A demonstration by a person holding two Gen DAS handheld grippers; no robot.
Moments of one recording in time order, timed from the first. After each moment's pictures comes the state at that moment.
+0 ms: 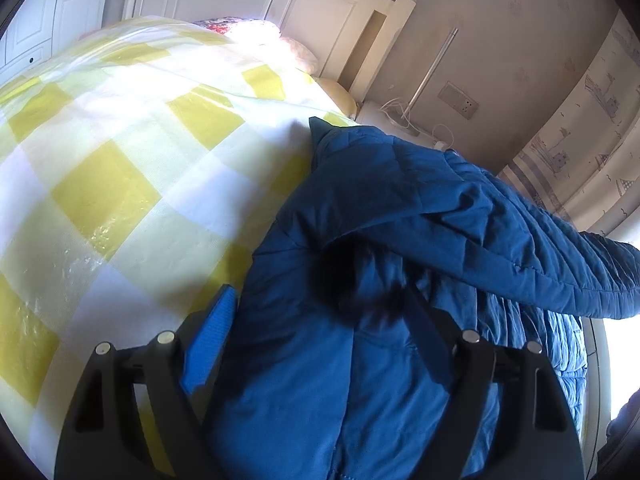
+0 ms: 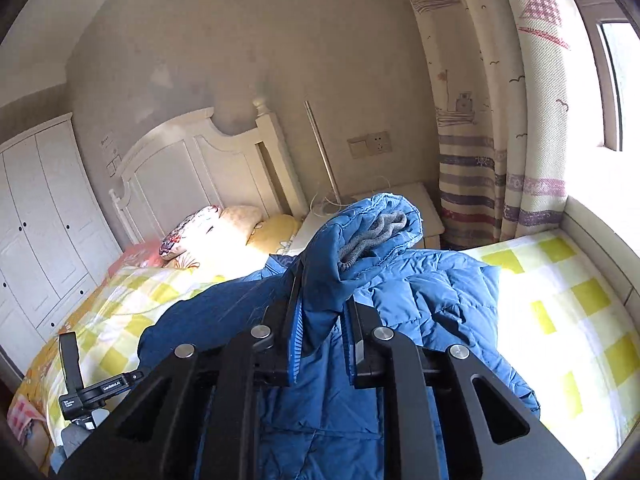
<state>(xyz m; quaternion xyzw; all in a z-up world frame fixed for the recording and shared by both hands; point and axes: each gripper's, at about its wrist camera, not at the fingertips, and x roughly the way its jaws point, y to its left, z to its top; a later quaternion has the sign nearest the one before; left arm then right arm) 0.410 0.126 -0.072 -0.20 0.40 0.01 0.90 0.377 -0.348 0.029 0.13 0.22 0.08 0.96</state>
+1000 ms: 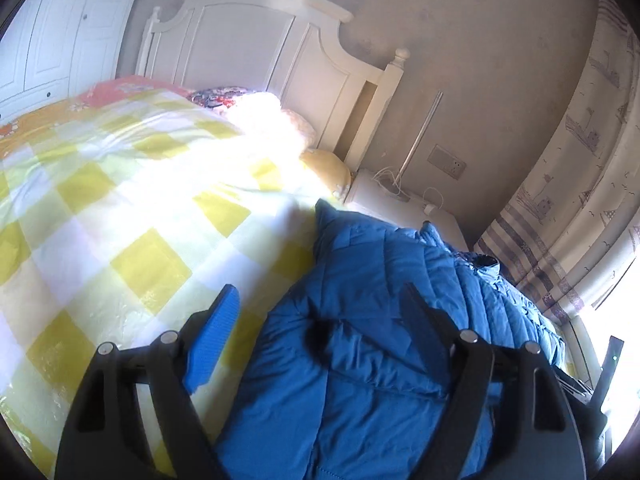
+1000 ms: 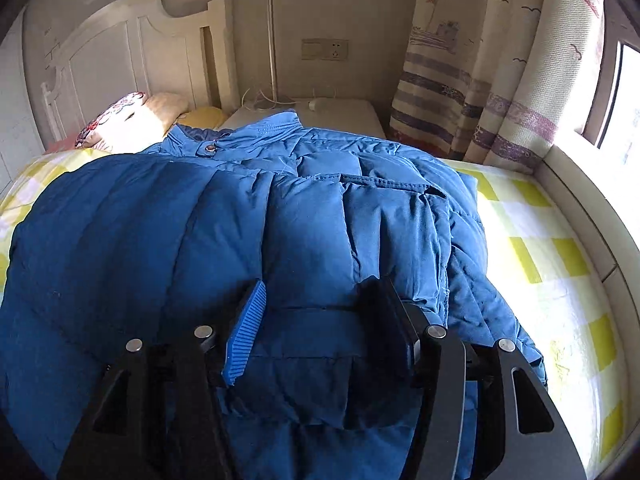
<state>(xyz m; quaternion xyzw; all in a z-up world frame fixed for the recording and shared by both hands) 0.373 0.123 0.003 -0.18 0.27 0.03 0.95 0.436 -0.332 -0.084 0.01 0.38 -0.02 0.92</state>
